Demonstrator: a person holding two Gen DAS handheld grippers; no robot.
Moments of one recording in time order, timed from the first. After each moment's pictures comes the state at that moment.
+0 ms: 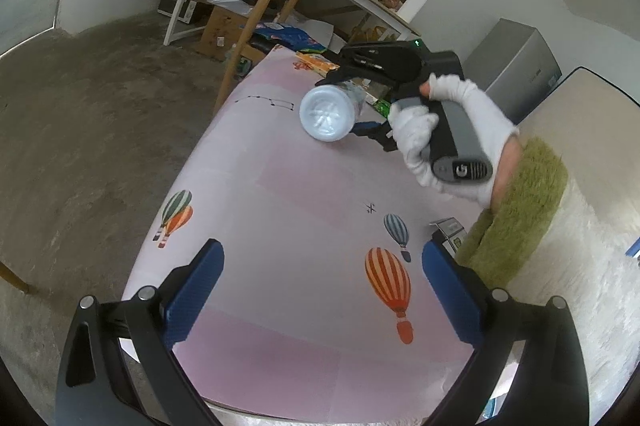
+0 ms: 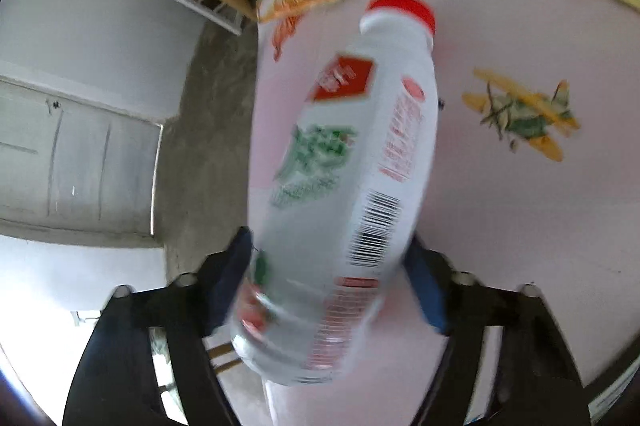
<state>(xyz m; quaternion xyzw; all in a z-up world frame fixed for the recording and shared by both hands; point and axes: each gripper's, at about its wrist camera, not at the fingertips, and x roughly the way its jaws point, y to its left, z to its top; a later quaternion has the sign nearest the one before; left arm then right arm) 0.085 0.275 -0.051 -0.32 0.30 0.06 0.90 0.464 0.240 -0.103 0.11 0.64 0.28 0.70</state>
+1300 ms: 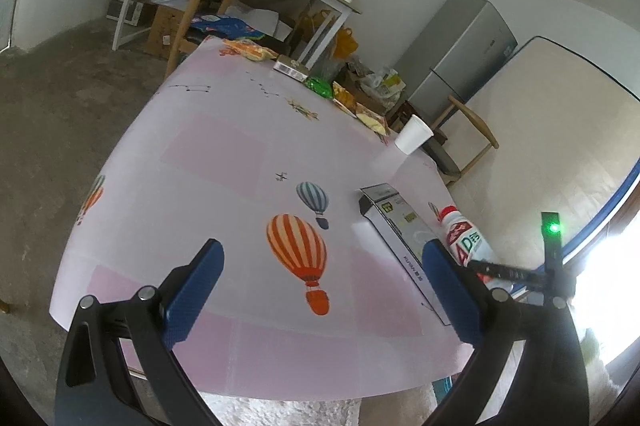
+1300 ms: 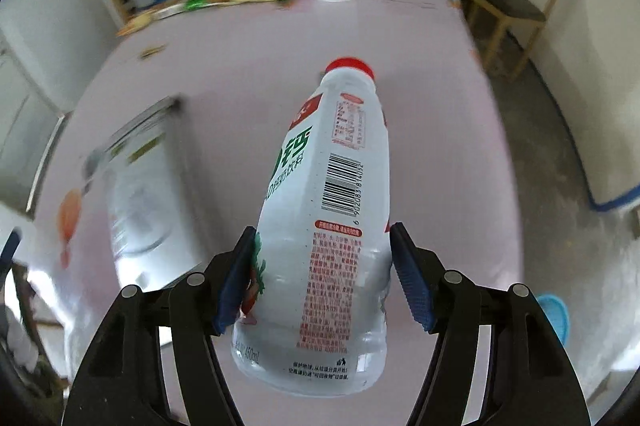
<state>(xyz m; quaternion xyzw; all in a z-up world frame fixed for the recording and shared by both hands) 0.089 0.209 -0.030 -0.29 0.31 -0.03 0.91 0.305 -0.131 -0.052 -0.06 0.52 0.15 0.84</state>
